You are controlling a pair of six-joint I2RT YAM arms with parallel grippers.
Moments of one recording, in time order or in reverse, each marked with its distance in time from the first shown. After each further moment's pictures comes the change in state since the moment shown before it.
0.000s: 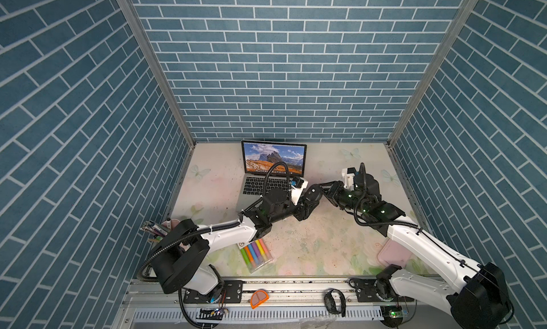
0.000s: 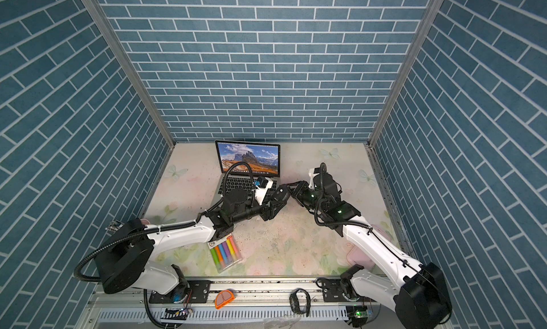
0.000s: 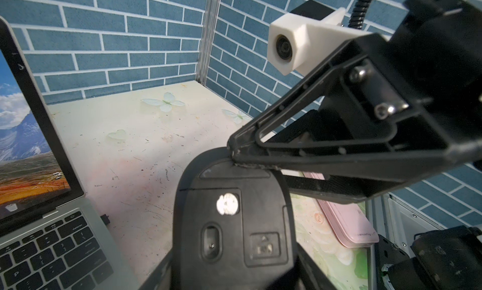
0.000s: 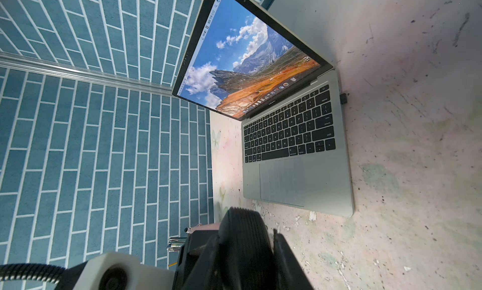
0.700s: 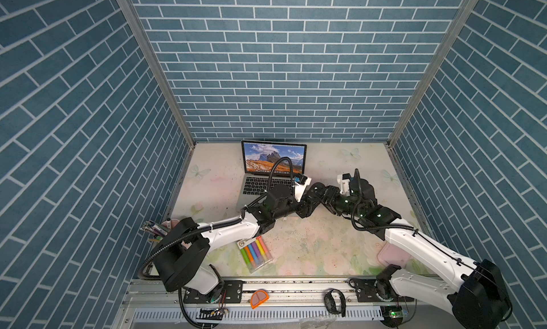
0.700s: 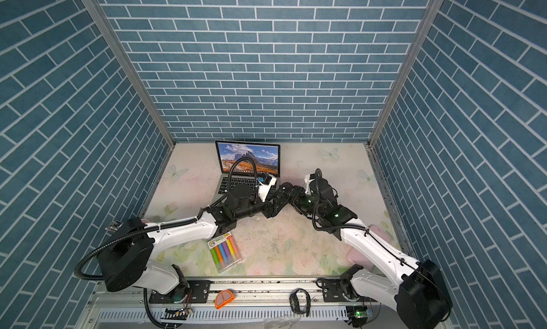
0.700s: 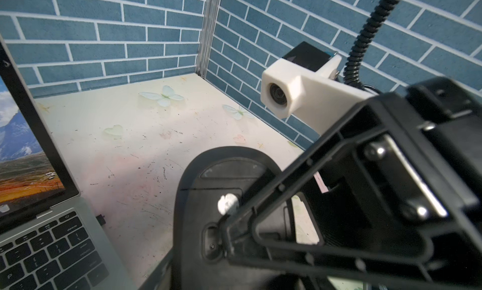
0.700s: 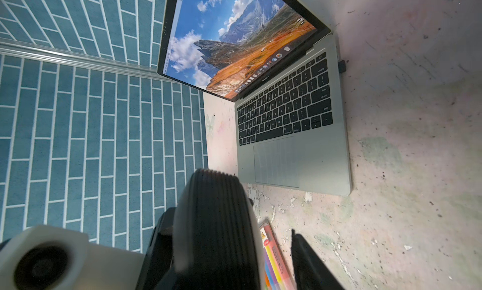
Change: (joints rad) left arm -0.002 0.024 0.092 -0.122 -0.003 -0.024; right arm 0.048 0.009 -0.056 0.020 -0.014 0.024
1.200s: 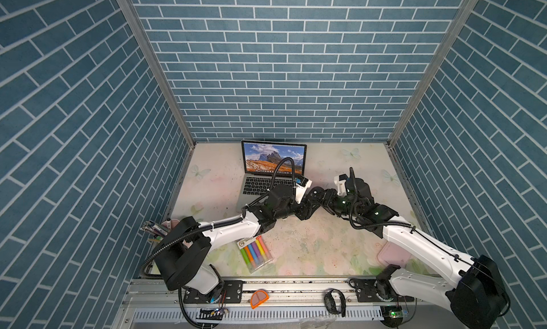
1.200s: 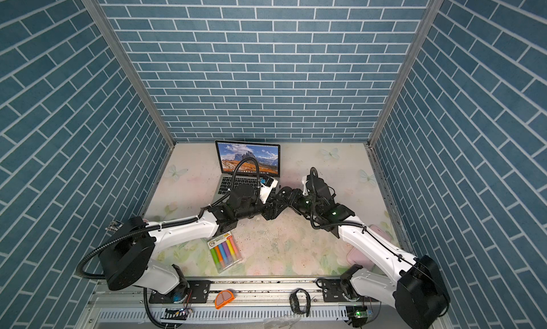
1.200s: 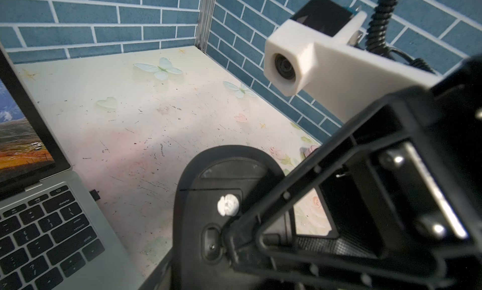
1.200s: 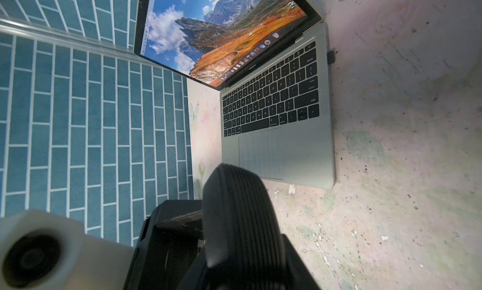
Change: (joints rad) left arm 0.001 0.006 0.009 -0.086 0.021 -0.006; right arm 0.013 0.028 0.033 -0.084 0.010 -0.087
